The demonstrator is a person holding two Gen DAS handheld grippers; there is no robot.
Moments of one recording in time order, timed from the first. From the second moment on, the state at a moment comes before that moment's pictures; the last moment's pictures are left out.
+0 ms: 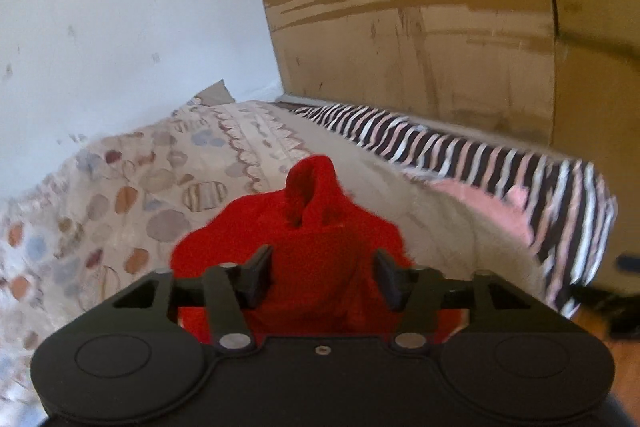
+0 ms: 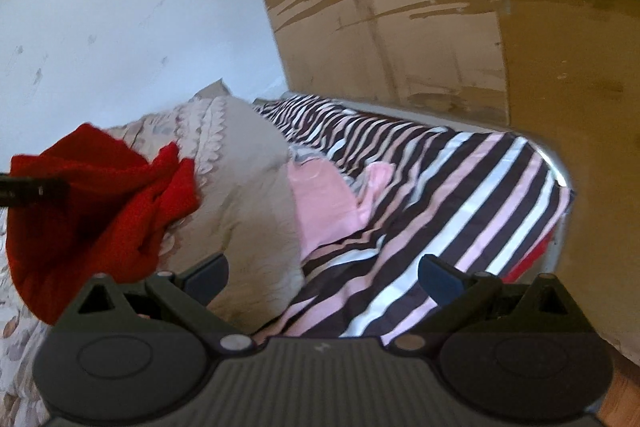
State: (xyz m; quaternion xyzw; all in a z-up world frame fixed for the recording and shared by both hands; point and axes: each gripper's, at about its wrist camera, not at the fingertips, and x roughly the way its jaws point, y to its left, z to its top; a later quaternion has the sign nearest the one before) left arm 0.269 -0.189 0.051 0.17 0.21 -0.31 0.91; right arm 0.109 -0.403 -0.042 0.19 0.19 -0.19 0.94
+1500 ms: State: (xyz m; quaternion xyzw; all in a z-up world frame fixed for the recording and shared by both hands) left arm 0.239 -0.161 0.015 0.29 0.16 -0.32 0.89; right arm 0.346 -0.381 0.047 0.22 0.29 0.12 0.92
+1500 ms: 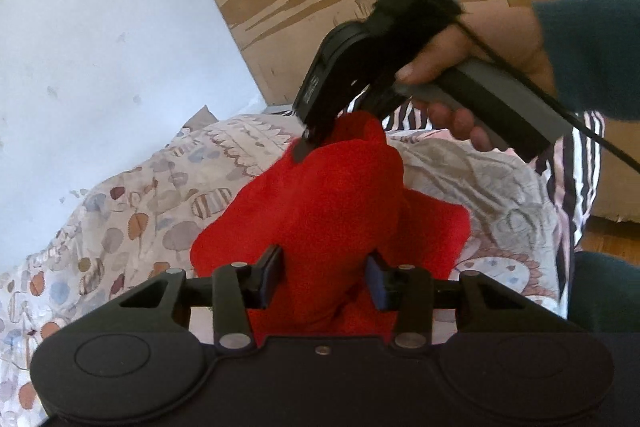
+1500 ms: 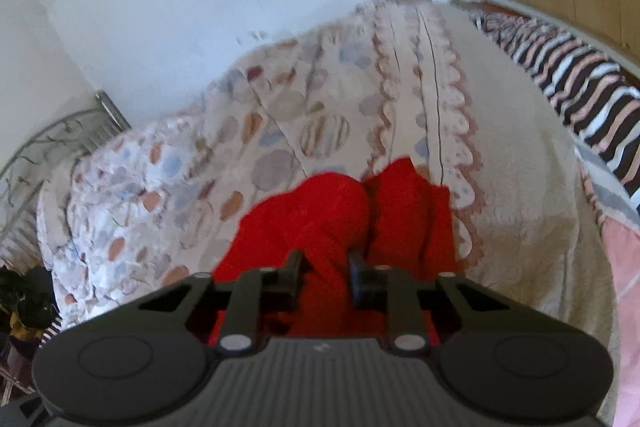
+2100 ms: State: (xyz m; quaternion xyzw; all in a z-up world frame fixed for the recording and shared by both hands) left arm 0.223 -0.163 0.013 0.22 0.22 -0.40 0.86; right arm 0.280 -0.440 -0.019 0.36 0.24 0.06 0.90
